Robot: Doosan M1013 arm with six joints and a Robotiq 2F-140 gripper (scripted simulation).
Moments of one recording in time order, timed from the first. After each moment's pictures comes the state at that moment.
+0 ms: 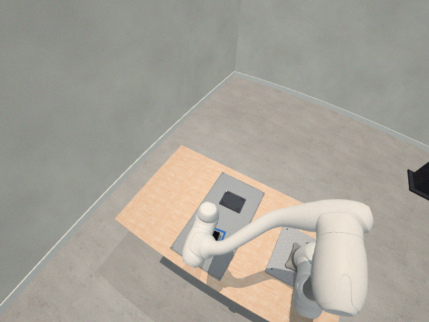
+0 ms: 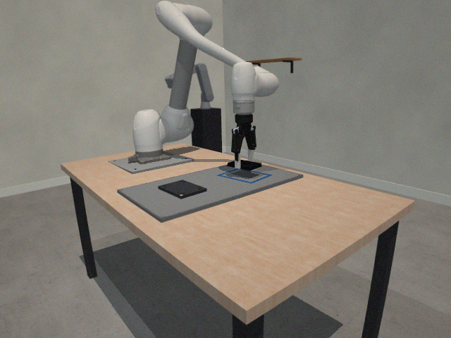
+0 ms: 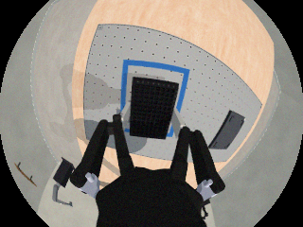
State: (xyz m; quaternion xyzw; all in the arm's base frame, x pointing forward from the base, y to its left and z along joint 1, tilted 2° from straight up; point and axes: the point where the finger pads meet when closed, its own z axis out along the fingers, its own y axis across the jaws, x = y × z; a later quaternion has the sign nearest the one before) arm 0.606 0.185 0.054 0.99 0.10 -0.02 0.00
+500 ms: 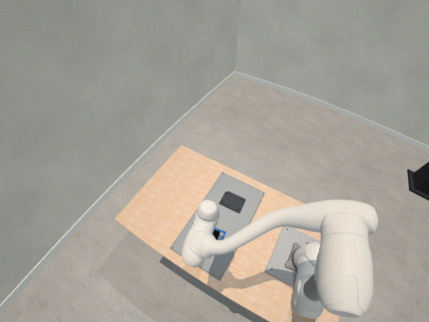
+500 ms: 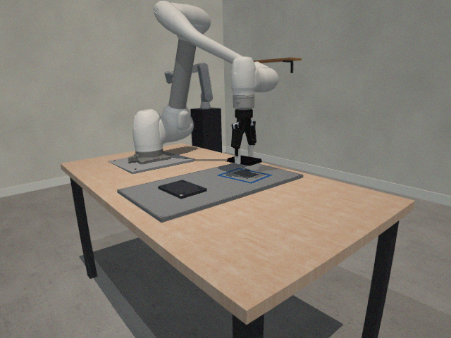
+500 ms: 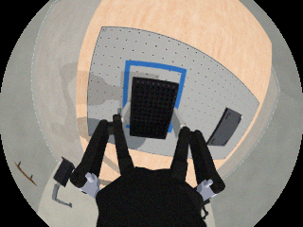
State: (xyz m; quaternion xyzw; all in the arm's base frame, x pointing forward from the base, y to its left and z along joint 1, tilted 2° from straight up) arm 0.607 0.185 0.074 0.99 0.10 -0.02 0.00
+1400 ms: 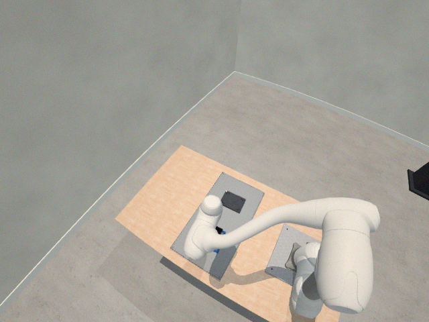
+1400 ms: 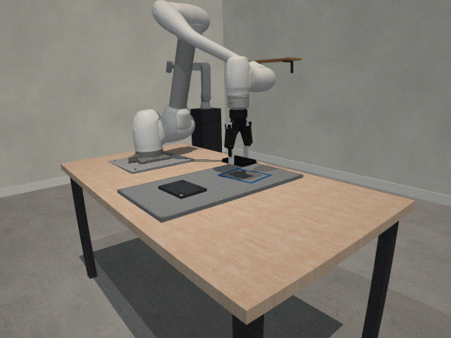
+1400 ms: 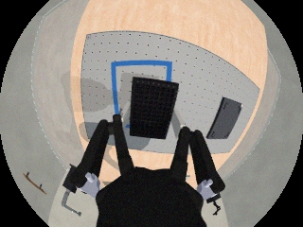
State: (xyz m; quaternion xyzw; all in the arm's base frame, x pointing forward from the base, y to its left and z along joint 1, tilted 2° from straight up) arm 0.607 0.156 0.076 1.00 0.05 -0.02 0.00
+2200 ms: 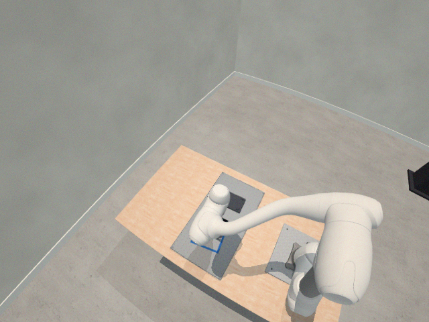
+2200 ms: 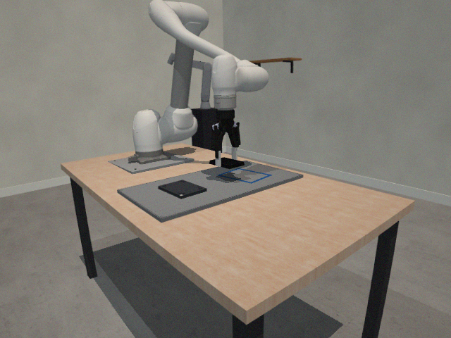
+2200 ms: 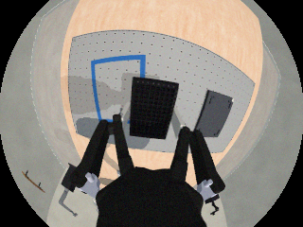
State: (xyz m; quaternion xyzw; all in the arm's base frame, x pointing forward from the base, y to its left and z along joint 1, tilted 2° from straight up) arm 0.606 0.089 0.079 1.00 0.05 -0.02 0.00
